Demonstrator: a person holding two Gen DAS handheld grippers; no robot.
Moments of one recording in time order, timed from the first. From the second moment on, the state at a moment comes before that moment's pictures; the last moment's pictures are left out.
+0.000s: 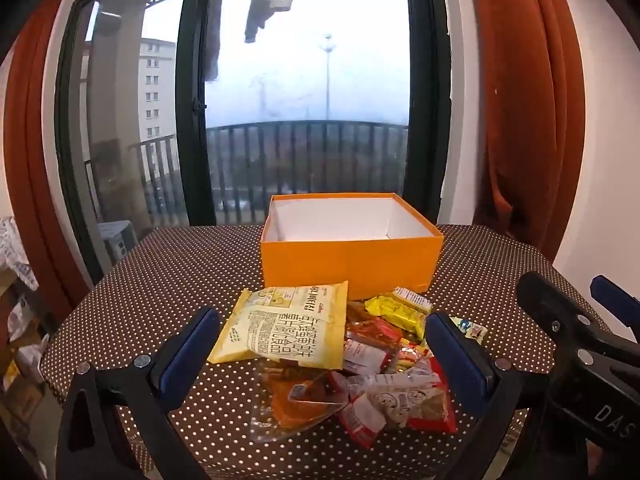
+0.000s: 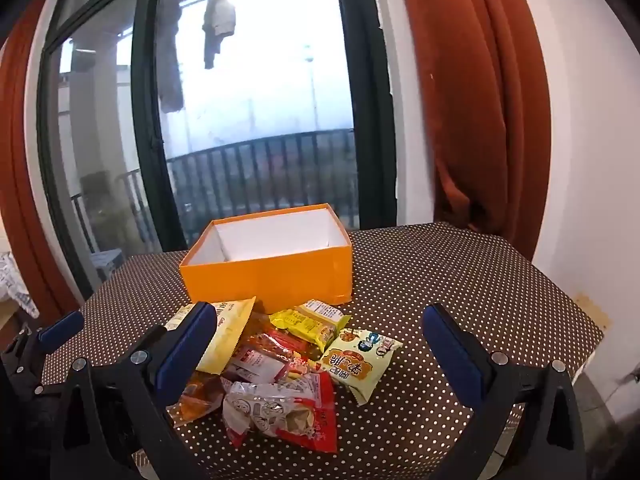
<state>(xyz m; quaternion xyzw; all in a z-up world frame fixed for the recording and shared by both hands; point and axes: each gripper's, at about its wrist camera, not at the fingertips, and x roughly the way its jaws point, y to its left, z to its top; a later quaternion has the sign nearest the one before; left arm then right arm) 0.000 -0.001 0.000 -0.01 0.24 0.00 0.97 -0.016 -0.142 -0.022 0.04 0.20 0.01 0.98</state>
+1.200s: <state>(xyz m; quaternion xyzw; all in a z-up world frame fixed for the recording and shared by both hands) 0.006 -0.013 0.004 0.00 0.23 -0.02 0.97 -0.012 -0.144 -0.022 0.06 0.19 0.01 0.98</state>
